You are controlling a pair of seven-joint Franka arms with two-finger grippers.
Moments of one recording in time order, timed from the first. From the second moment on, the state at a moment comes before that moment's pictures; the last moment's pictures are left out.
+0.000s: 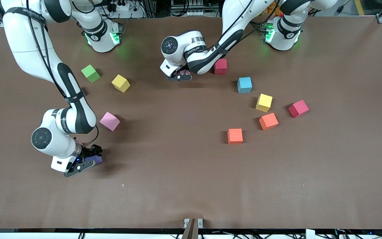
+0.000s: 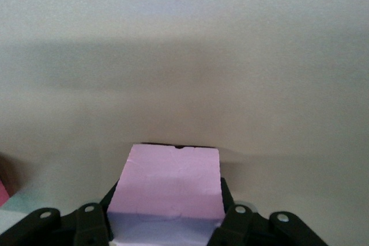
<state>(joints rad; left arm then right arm) -0.66 0.75 -0.55 -1.73 0.17 2.17 -1.23 0.07 0.73 -0.02 -1.64 0.04 2.42 -0.47</state>
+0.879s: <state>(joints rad) -0.65 0.75 -0.55 -1.75 0.16 2.16 -1.23 0.05 0.66 0.00 -1.63 0.04 2.21 -0.48</state>
